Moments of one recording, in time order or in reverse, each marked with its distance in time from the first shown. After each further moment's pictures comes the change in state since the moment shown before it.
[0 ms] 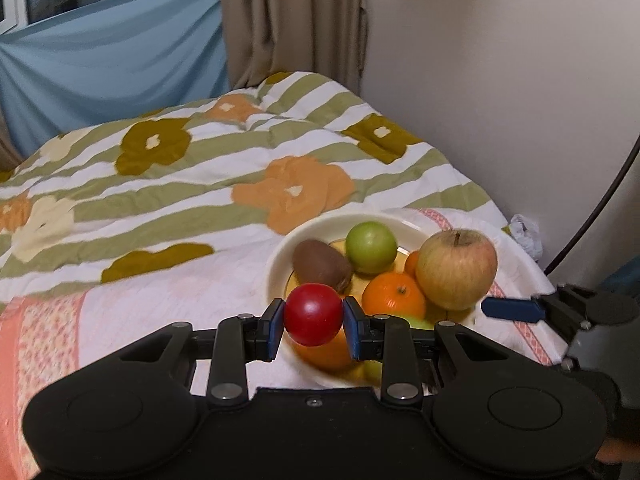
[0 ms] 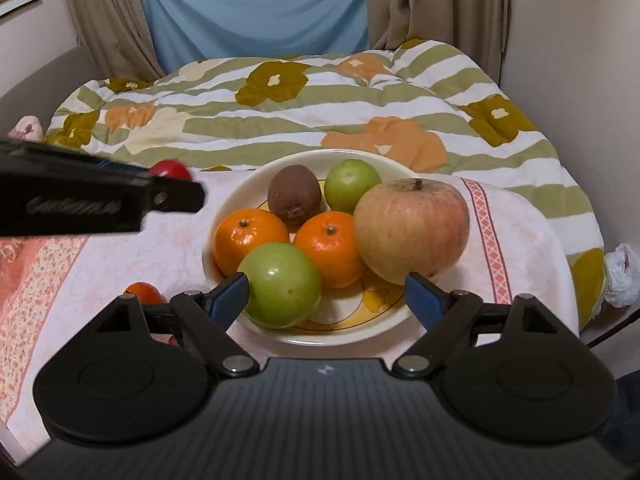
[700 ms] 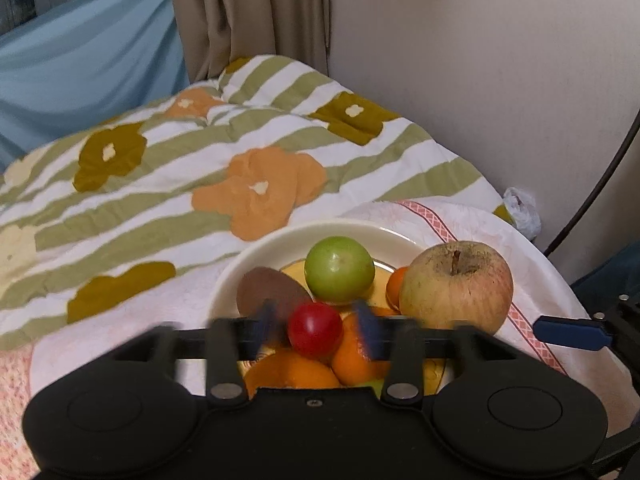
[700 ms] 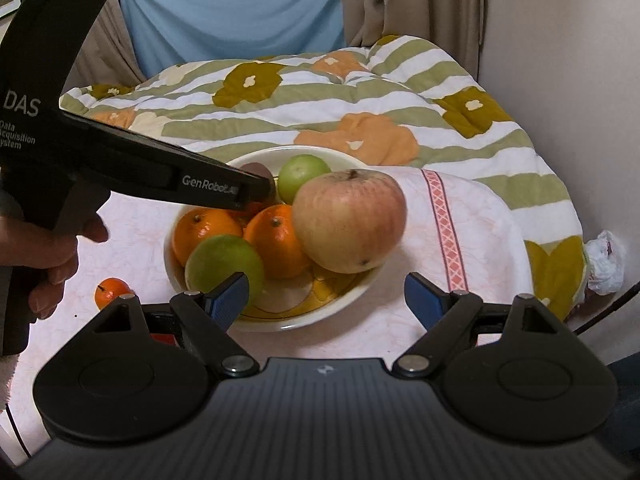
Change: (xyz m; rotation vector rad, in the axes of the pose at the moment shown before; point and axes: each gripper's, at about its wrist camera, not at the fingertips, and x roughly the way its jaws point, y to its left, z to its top) left arm 0.070 -0.032 0.025 0.105 0.045 -0.023; right arm -0.012 -0.031 -0.007 0.034 0.002 -0.045
